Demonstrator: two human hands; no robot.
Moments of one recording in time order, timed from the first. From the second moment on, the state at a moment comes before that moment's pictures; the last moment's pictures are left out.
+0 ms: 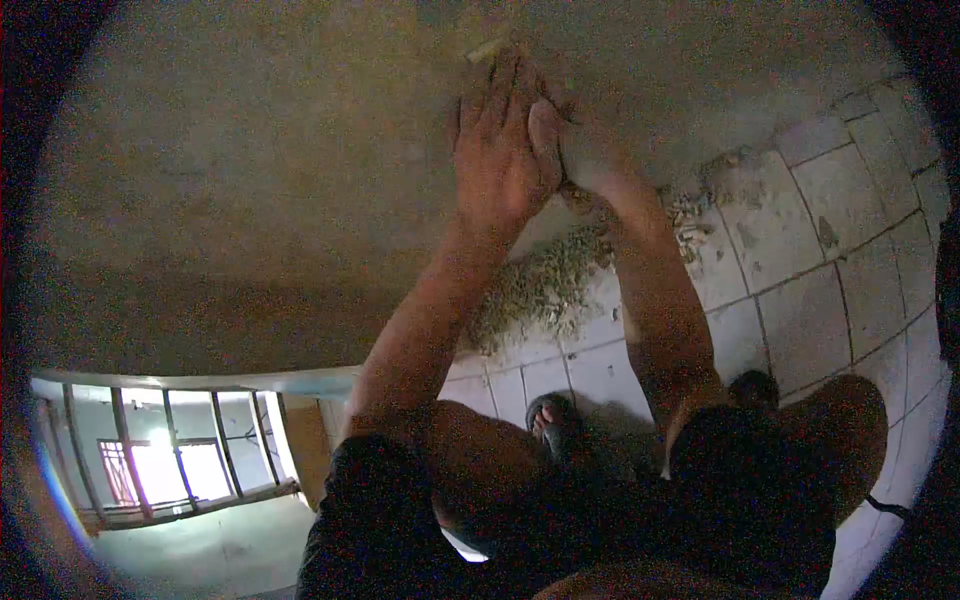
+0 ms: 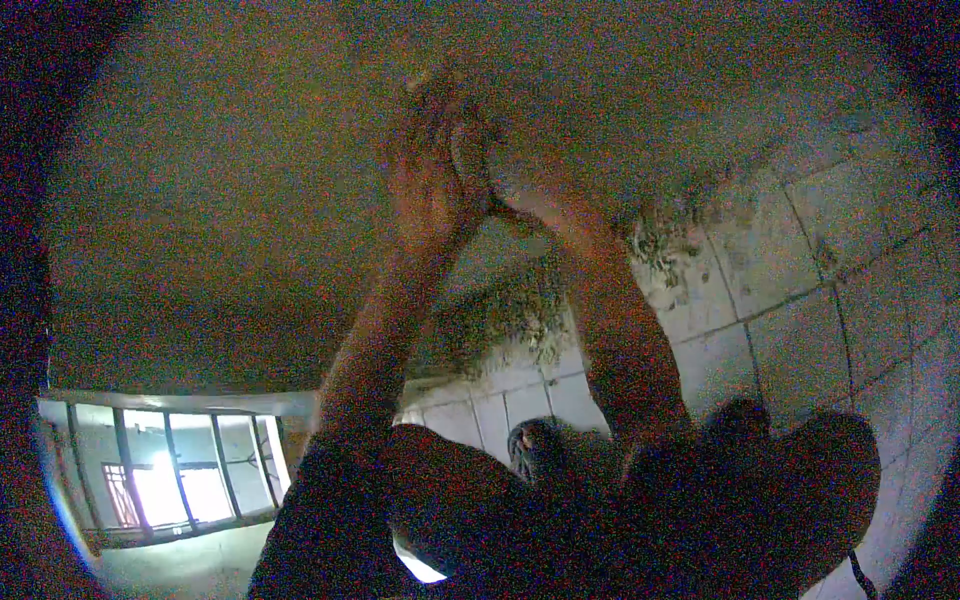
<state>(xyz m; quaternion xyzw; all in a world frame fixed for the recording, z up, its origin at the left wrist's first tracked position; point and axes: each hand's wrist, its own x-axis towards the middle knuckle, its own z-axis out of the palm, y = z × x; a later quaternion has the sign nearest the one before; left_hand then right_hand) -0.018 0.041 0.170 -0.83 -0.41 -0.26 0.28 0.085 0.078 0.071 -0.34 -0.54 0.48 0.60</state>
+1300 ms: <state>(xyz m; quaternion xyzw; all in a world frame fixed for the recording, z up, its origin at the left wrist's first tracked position) -0.010 0.047 0.174 -0.81 -0.40 -0.33 0.27 0.100 0.073 0.108 -0.39 -0.50 0.56 0.53</state>
